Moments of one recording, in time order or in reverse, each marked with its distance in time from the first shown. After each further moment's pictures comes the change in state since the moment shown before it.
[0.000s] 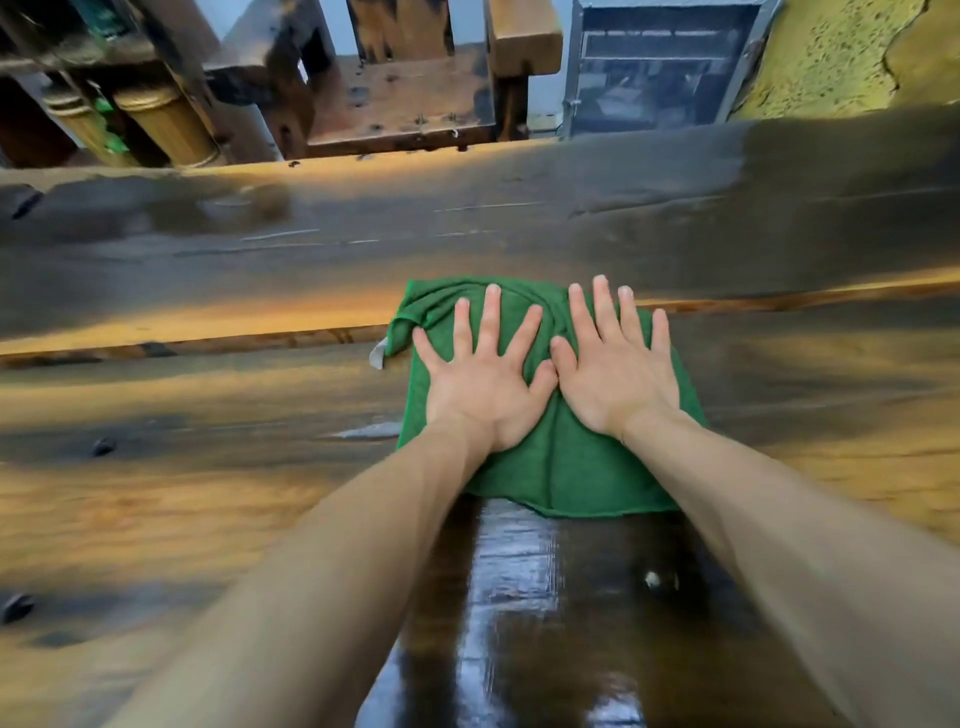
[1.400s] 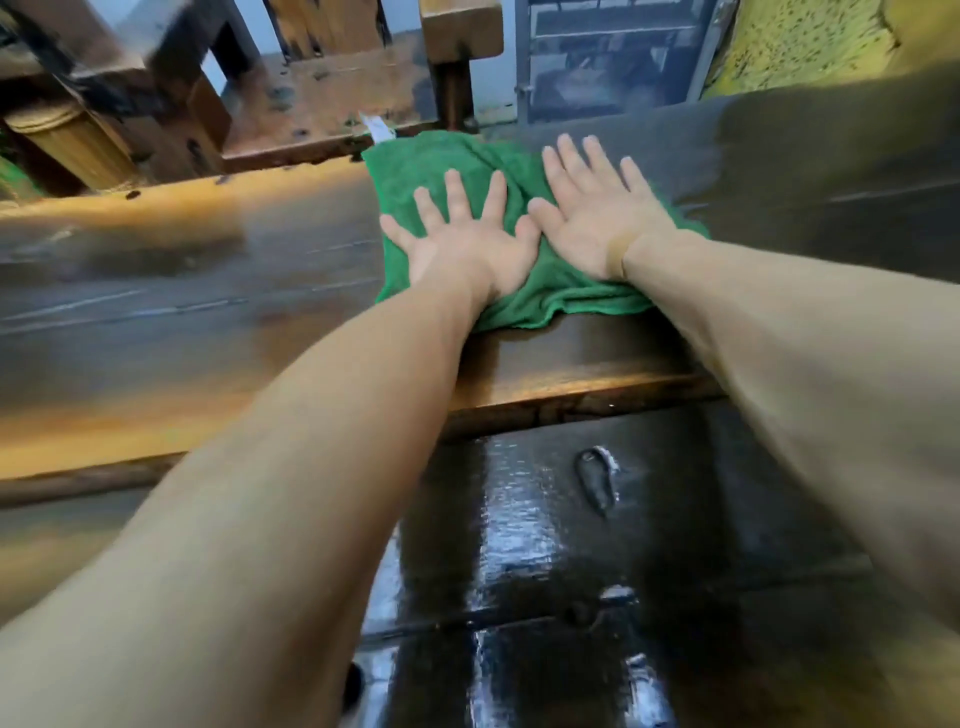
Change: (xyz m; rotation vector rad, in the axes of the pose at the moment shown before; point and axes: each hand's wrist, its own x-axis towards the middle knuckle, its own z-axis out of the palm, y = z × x) left_hand 0.241 0.057 -0.040 -0.065 0.013 -0.121; right_hand 0.243 0.081 -0.038 -0.030 0.031 -0.171
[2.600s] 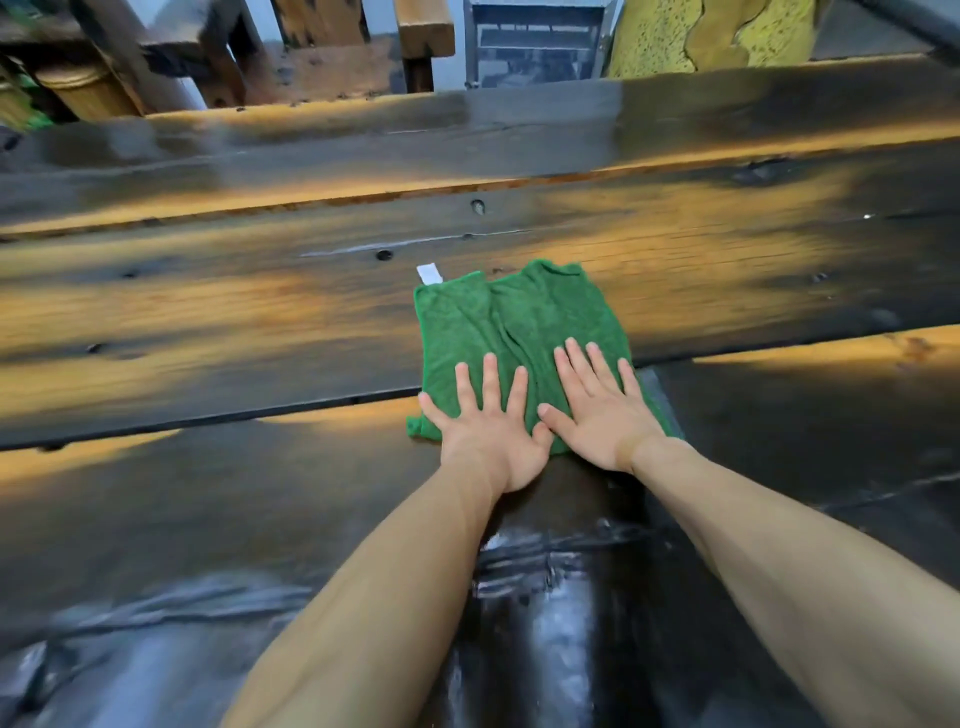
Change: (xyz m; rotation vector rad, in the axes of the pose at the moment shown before) left_hand -0.602 0.023 0.057 0.050 -0.329 0.166; right_hand -0.616 -0.067 0.007 0.053 -0.281 0.087
